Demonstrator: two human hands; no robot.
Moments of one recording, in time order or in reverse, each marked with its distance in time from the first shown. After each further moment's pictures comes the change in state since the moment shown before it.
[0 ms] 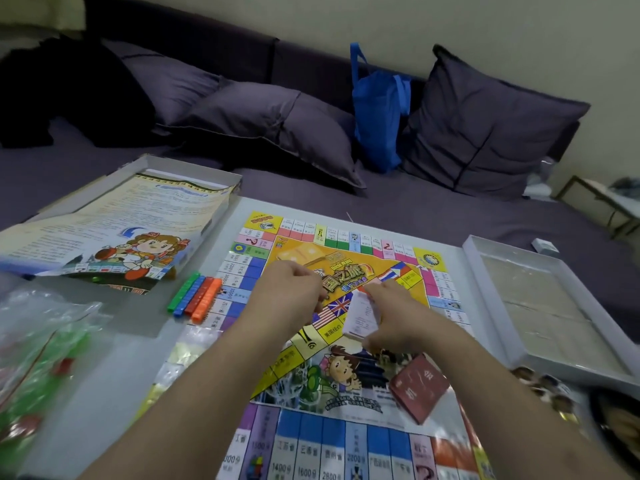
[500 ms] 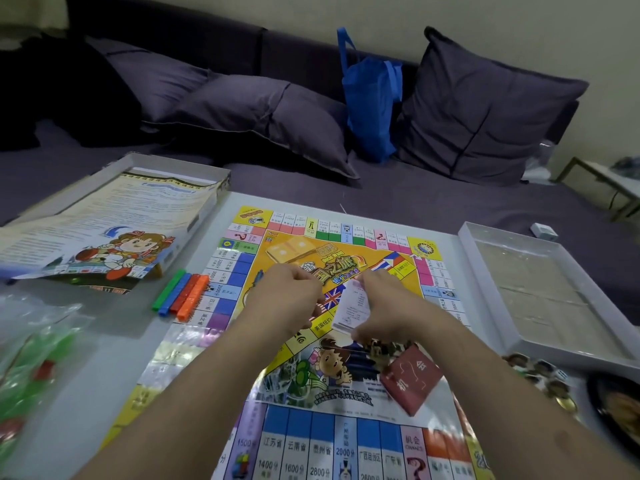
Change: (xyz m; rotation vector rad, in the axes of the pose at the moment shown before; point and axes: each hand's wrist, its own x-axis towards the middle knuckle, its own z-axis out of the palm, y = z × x) left_hand 0.004 -0.009 0.020 0.096 -0.005 -0.032; right_hand 0.003 0.004 0.000 0.053 0.016 -0.004
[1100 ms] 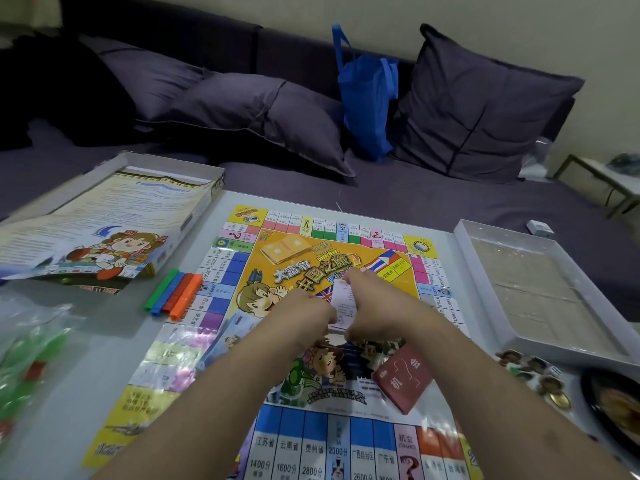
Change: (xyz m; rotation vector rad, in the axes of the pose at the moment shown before) left_hand 0.007 -0.015 0.029 0.076 -0.199 -0.141; right_hand 0.000 -0.011 0.002 -0.056 -0.021 -0.050
